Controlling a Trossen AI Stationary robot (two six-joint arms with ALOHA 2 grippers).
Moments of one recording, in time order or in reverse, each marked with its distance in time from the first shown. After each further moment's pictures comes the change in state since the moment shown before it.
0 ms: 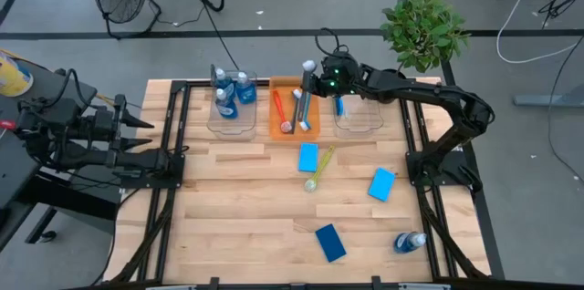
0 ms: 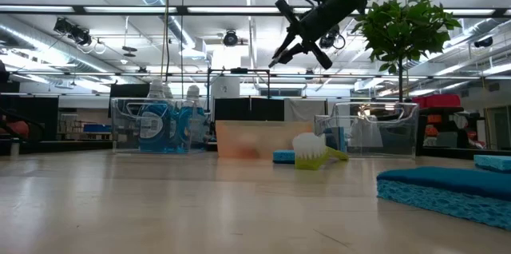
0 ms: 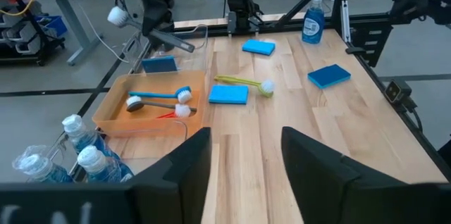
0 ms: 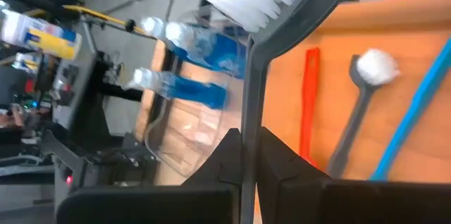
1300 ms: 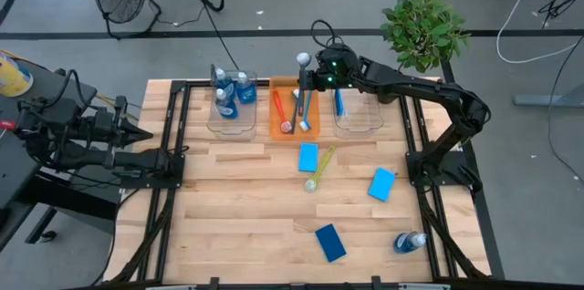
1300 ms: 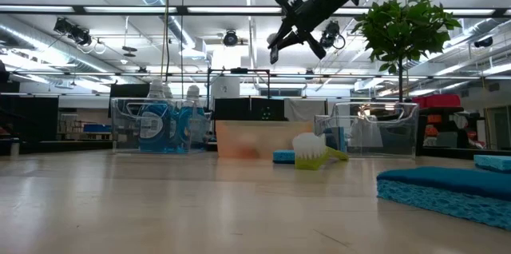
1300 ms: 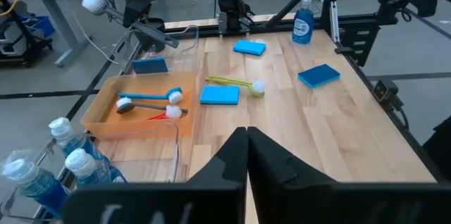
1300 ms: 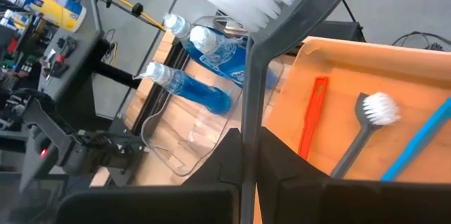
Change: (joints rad) left arm 0.000 0.000 0.000 0.000 0.036 -0.001; right arm 0.000 0.029 0.131 -0.089 -0.004 -0.206
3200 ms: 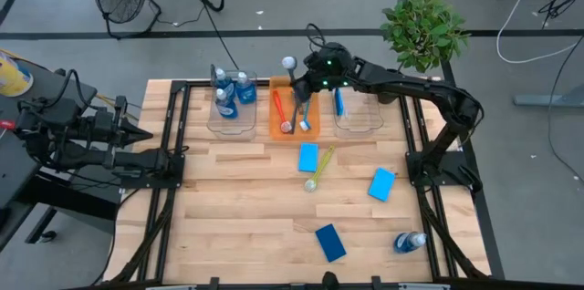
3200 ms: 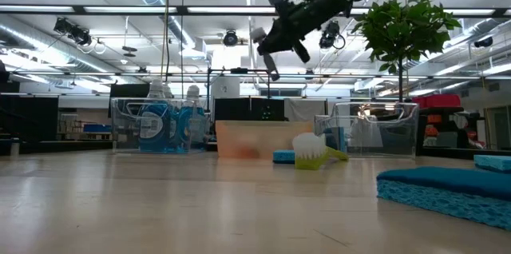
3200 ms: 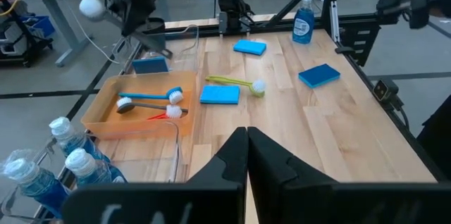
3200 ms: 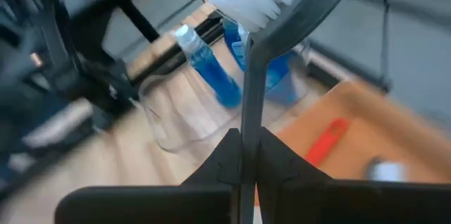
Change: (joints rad) left arm 0.000 0.001 0.000 0.000 -0.002 0.000; right arm -0.022 0.074 0.000 0.117 -0.165 -0.393
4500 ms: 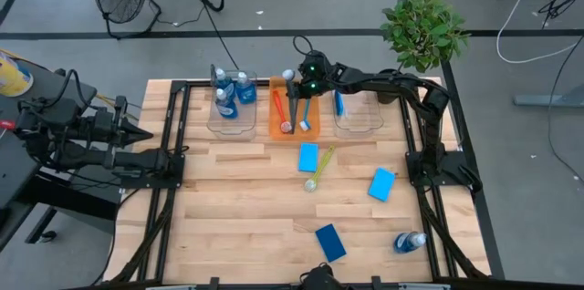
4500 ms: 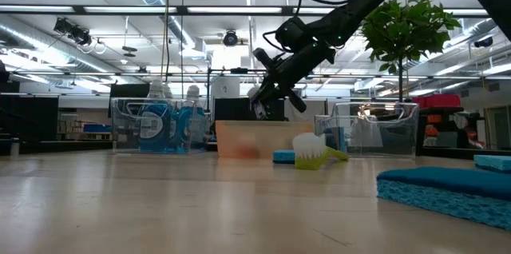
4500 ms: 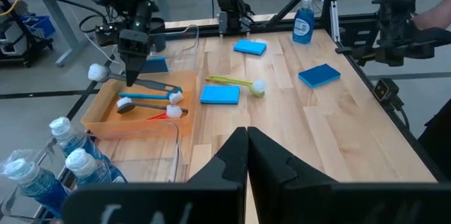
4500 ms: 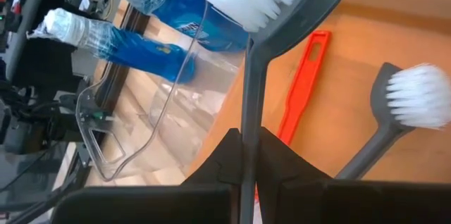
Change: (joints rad) left arm 0.000 0.000 0.000 0.000 0.000 0.000; right arm -0.073 0.264 0.000 0.088 -0.092 0.341
